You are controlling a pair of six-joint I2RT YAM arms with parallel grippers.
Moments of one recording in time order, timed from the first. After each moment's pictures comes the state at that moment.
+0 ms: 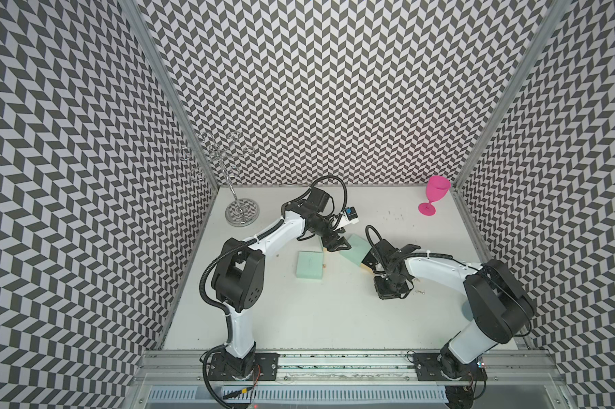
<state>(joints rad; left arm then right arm) -0.53 1.92 1.57 -0.67 0.63 0.66 0.58 1.64 0.92 -0.84 -0.13 0.45</state>
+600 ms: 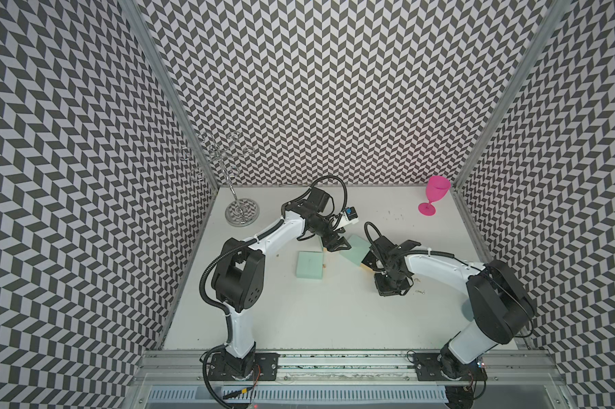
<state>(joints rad) -0.53 1.92 1.57 -0.67 0.63 0.66 0.59 1.62 1.00 -0.93 -0.07 0.45</state>
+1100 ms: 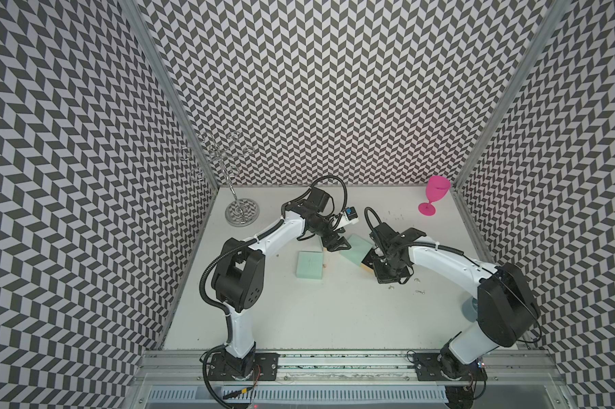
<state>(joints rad) -0.53 1.92 1.57 -0.67 0.62 0.66 0.56 1.61 1.17 -1.03 -0.04 0.42</state>
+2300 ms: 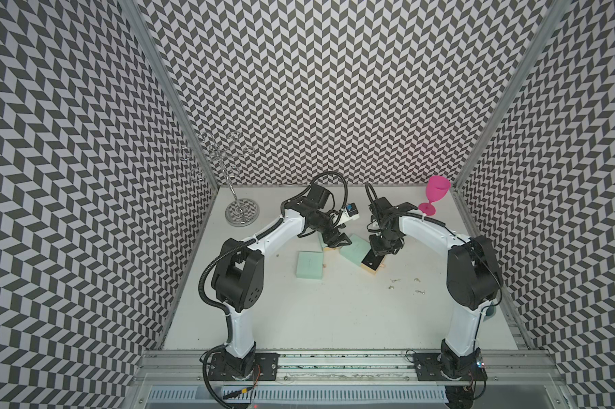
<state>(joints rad) -0.53 1.92 1.61 -0.66 0.60 0.66 0.42 1.92 1.51 -1.04 -0.05 0.21</state>
